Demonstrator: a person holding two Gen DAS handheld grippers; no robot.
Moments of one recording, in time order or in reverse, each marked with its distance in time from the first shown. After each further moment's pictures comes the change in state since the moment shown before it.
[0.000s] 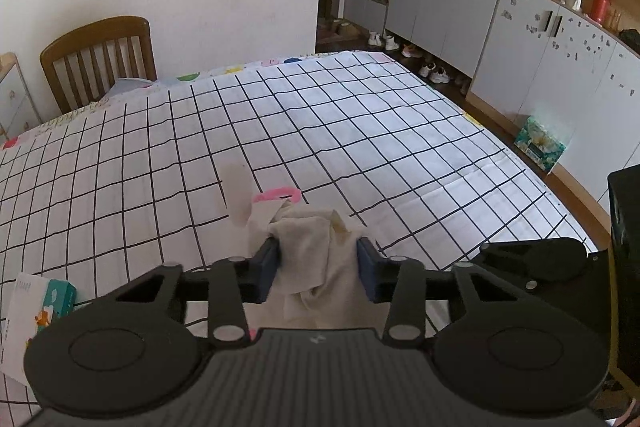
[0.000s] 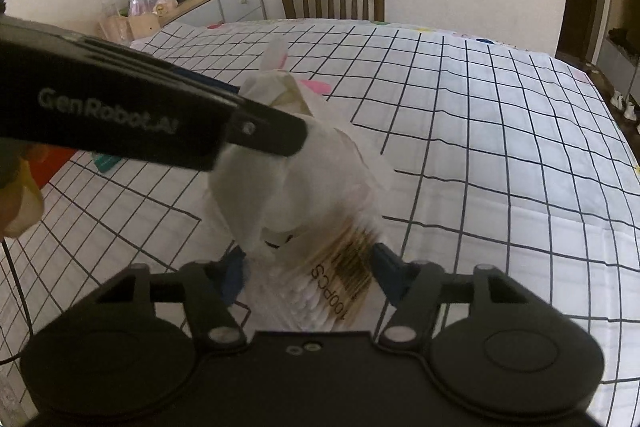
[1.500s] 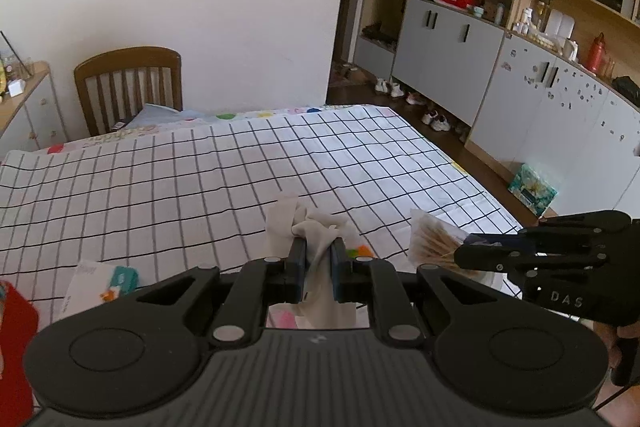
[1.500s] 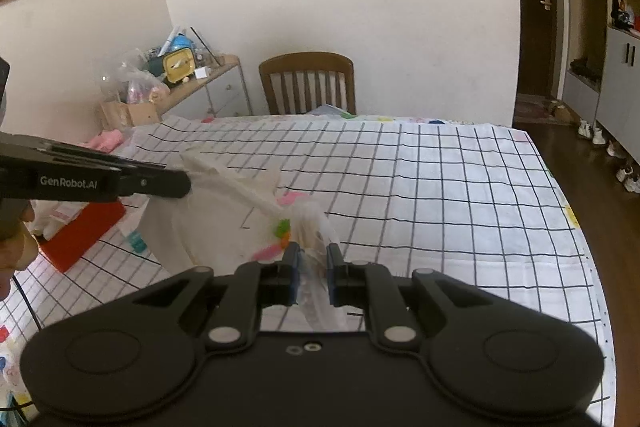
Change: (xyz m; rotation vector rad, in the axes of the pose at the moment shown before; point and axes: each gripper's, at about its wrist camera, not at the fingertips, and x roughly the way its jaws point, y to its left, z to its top) left arm -0.109 0.028 -0.017 -0.068 -0.132 0.002; right arm -0.111 0.009 0.008 0.058 -0.229 -0.055
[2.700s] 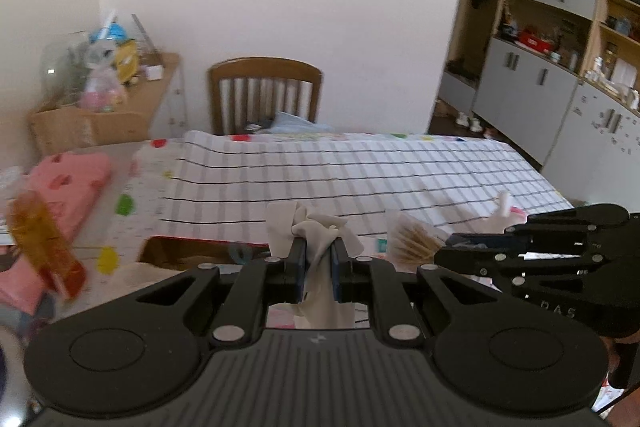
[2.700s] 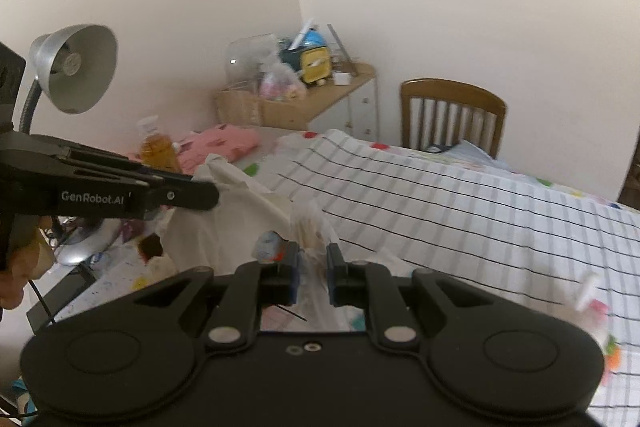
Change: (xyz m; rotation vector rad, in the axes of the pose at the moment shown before) left arm -0.161 0.247 -0.050 -0.119 -0.075 0.192; right arm 0.092 0.275 0.059 -0.190 -0.016 0.205
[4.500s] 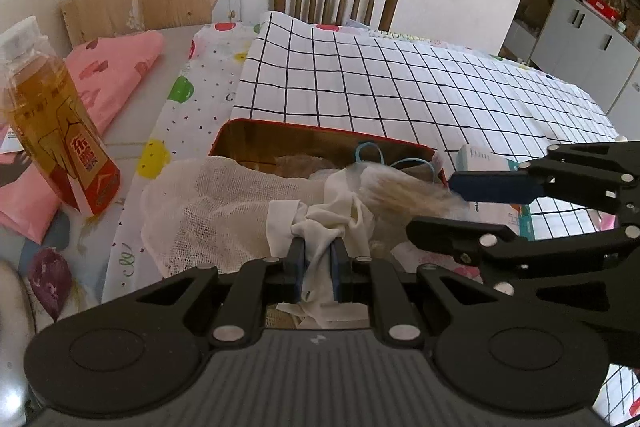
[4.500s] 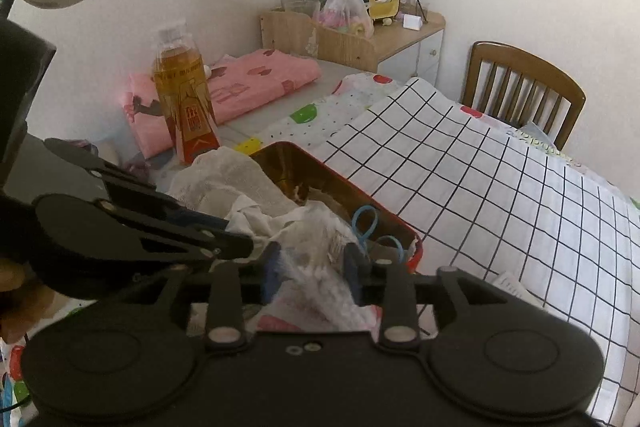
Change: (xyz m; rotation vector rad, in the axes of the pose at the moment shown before) left arm 0.092 0.097 -0.052 -0.099 0.254 0.103; right arm 0.153 0.081 0.010 -0.141 0.194 0.046
